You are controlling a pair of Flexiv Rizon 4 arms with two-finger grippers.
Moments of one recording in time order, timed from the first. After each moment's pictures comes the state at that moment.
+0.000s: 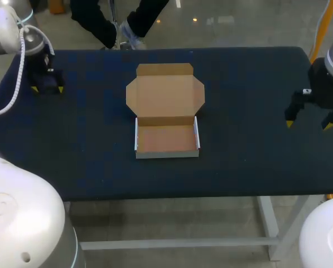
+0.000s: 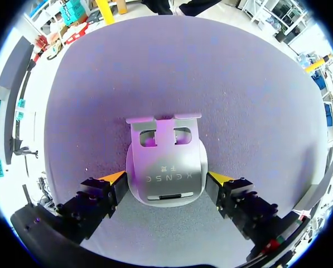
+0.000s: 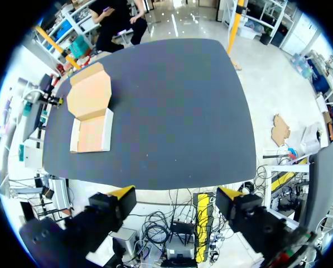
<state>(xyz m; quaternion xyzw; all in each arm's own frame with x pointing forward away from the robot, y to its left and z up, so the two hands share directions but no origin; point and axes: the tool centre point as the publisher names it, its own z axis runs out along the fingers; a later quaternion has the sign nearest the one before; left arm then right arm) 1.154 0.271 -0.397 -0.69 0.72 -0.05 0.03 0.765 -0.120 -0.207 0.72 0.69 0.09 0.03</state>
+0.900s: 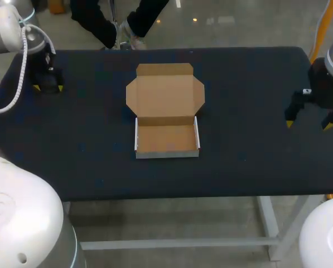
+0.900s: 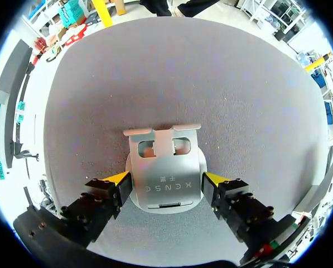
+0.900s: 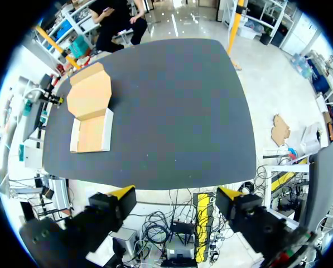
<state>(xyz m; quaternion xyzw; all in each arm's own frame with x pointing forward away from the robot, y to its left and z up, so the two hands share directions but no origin) 1.163 0.270 -0.398 -0.68 0.73 -0.05 0.03 0.765 -0.120 -0.207 0.72 0.69 0.09 0.03</state>
